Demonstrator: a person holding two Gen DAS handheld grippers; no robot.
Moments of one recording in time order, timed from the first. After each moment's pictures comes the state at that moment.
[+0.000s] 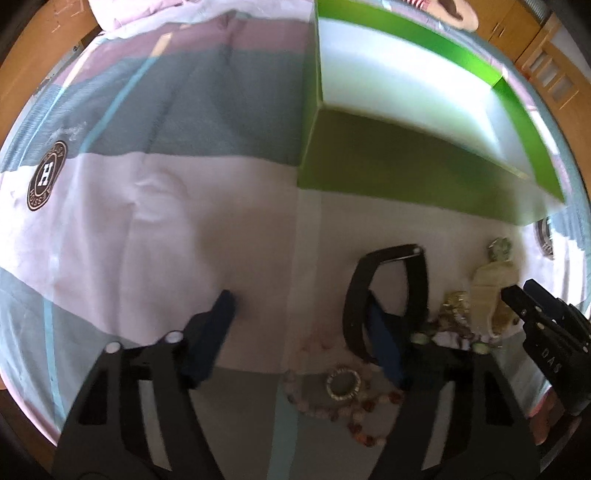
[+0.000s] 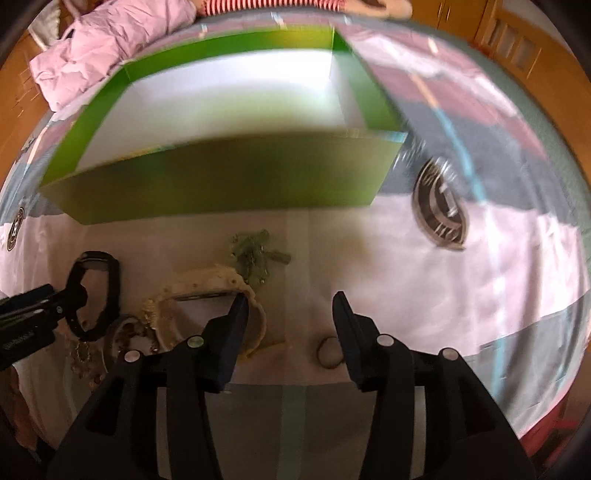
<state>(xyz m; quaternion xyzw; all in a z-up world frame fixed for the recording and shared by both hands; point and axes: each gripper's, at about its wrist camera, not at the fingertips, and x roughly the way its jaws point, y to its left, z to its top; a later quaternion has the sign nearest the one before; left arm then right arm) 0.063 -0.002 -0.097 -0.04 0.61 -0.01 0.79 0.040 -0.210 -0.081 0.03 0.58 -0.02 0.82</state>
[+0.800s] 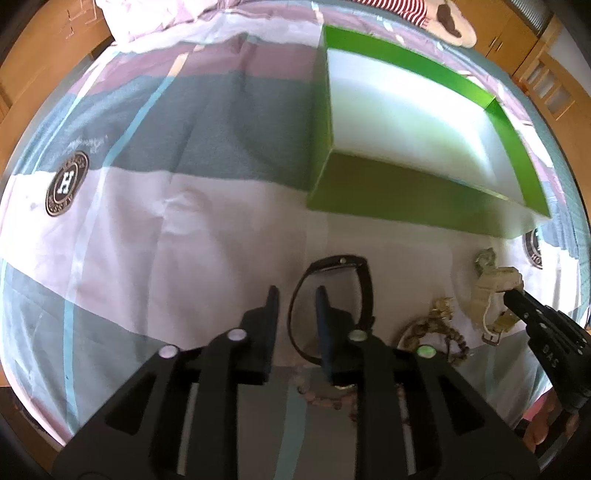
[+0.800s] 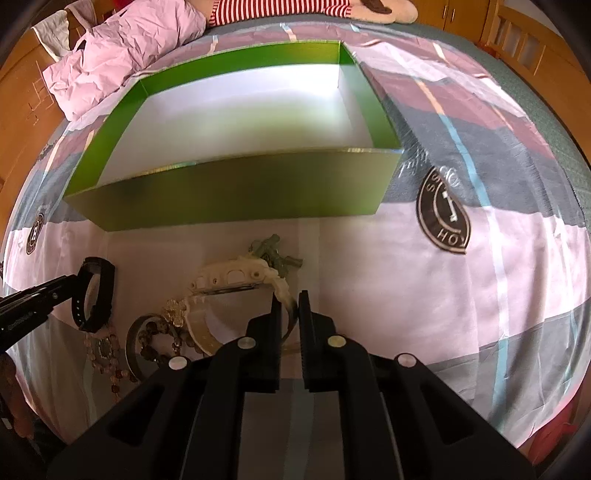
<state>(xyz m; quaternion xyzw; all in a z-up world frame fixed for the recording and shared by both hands) 0.049 0.005 -0.068 -0.06 0.59 -0.01 0.81 0.030 -0.215 -0.060 0.05 0.56 0.01 0.83</state>
